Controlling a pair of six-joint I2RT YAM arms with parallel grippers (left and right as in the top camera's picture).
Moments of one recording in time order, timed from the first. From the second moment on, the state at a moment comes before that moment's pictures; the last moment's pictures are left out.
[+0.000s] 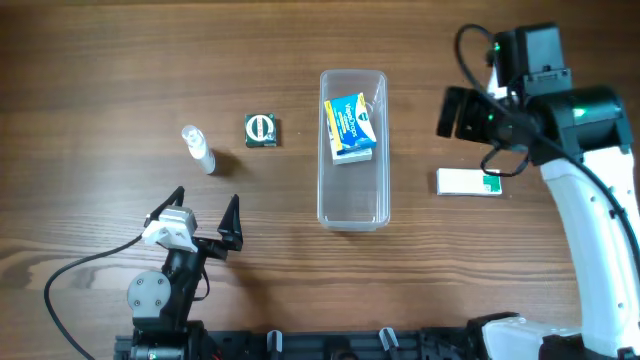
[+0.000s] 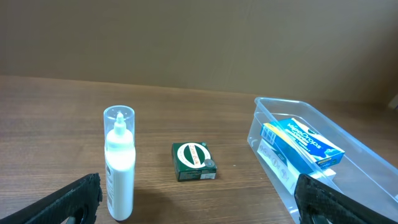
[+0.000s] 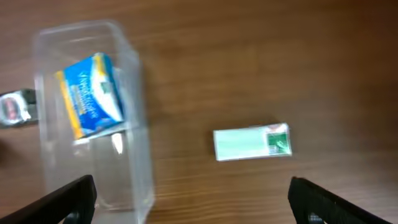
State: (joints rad) left arm 0.00 0.02 0.01 -0.05 0.21 -0.10; right arm 0.18 1.46 1.64 -1.32 0.11 0.38
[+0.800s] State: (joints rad) left arm 0.00 0.02 0.01 -0.05 0.21 -0.10; right arm -0.01 1.62 1.10 -0.91 -0.01 1.34
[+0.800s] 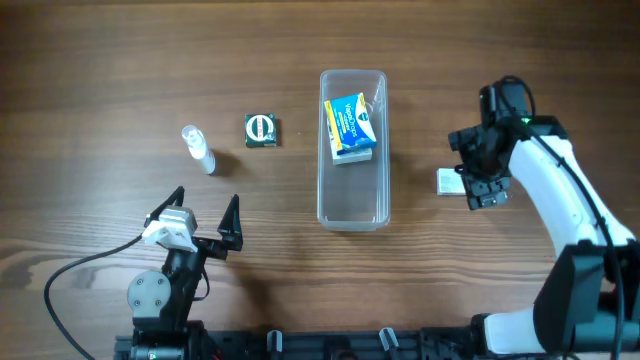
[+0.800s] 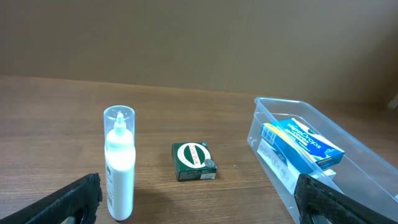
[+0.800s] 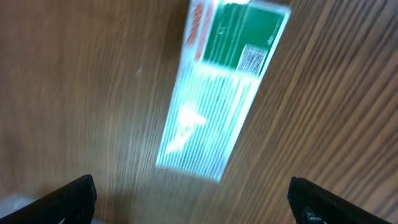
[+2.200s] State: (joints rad) left arm 0.00 0.02 0.01 -0.05 0.21 -0.10; right arm -0.10 1.83 1.06 -0.73 -0.04 1.29
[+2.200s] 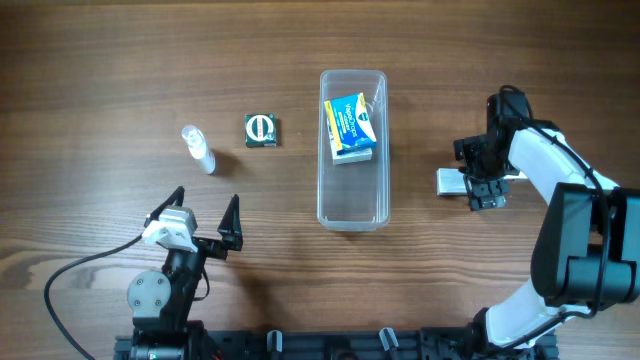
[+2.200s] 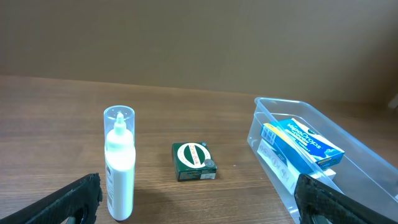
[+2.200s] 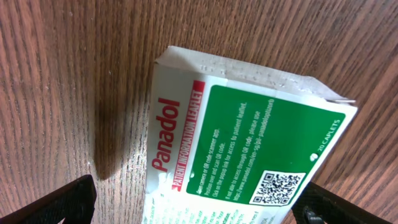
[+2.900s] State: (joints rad) left arm 0.00 0.02 0.01 -0.05 0.21 -0.10; right arm -0.10 1.83 1.05 -0.76 -0.04 1.28
